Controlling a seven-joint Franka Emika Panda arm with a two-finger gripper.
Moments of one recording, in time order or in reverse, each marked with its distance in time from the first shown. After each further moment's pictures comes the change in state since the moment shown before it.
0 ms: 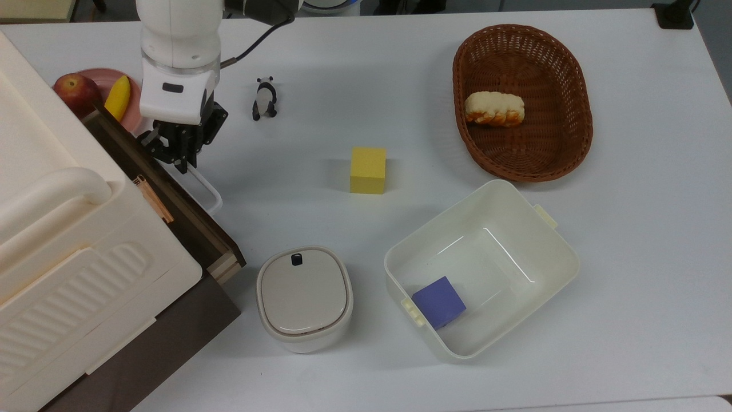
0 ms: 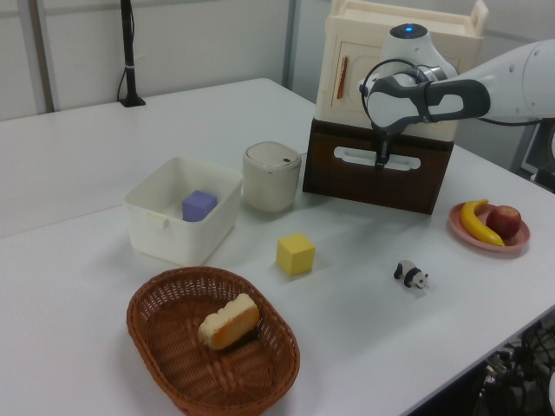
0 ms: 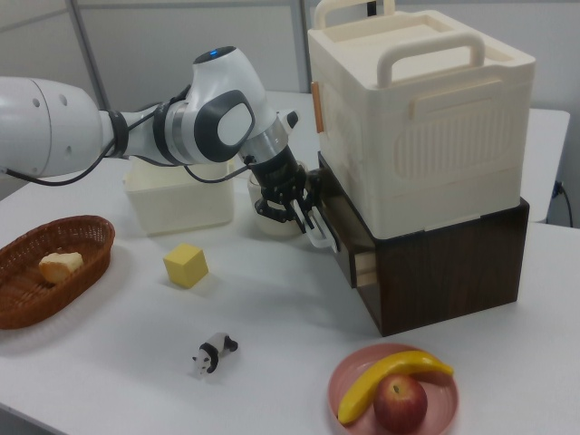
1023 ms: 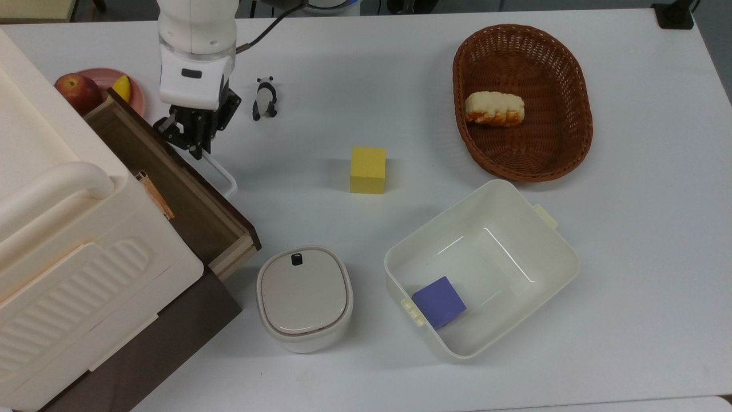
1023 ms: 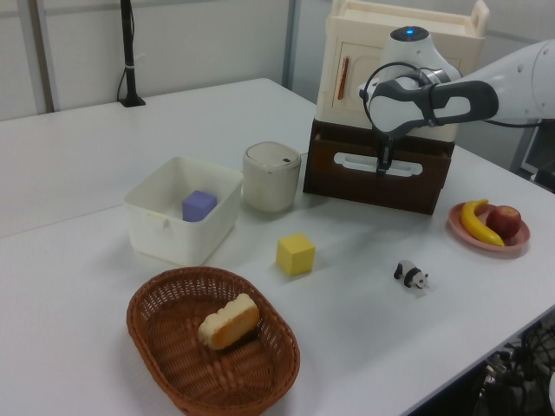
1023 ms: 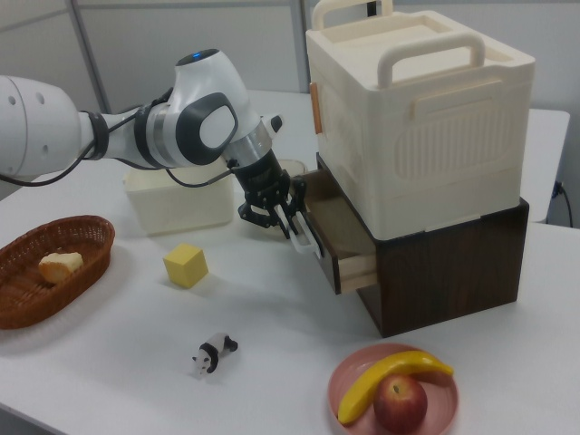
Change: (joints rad) arm 0.005 -0.076 0.013 -0.099 0.003 0.000 0.003
